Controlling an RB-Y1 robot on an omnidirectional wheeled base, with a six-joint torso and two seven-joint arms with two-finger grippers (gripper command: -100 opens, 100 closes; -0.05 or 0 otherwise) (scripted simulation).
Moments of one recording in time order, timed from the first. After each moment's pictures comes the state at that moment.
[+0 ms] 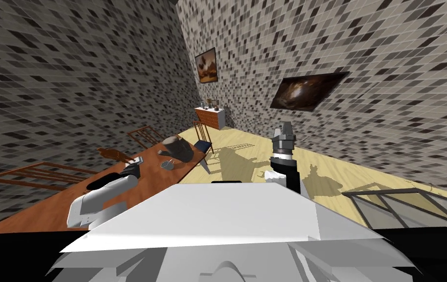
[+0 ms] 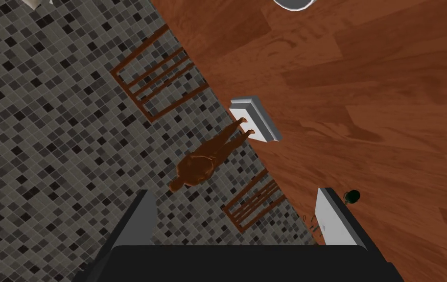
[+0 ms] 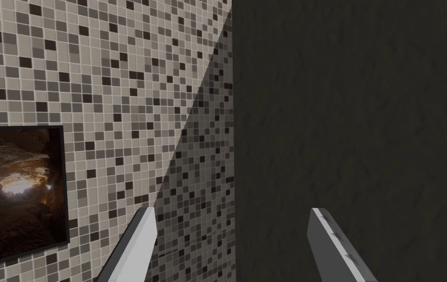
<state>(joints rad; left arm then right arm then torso) 0.28 0.36 0.82 -1.78 0.25 0.79 -0.31 0.49 0.00 -0.07 -2.30 0.02 -0.42 0.17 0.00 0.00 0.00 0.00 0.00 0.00</state>
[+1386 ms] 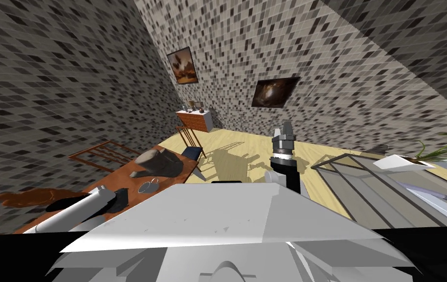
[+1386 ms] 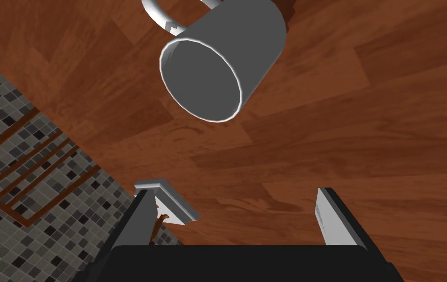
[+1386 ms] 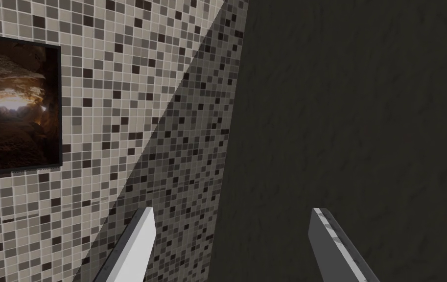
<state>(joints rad) 0.26 0.41 1.06 -1.55 0.29 1.19 -0.41 0.49 0.00 -0.07 -2.30 0.02 -0.42 0.17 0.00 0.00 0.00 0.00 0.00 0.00</state>
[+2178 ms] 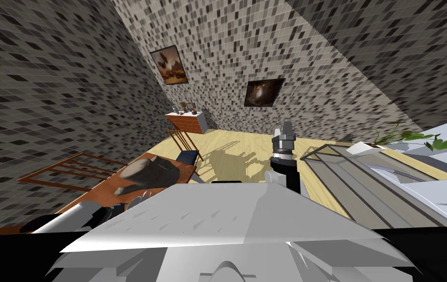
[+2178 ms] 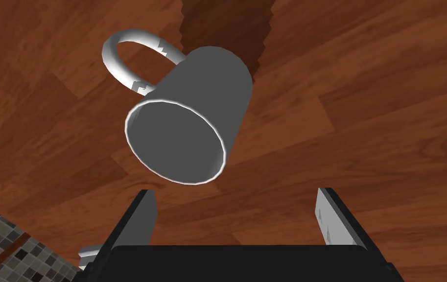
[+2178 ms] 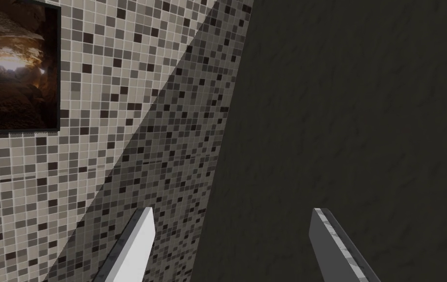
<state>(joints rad) 0.26 0.44 1.18 -1.40 0.30 1.39 -0.46 0.49 0.00 -0.07 -2.30 0.02 -0.42 0.17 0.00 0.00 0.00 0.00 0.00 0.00</state>
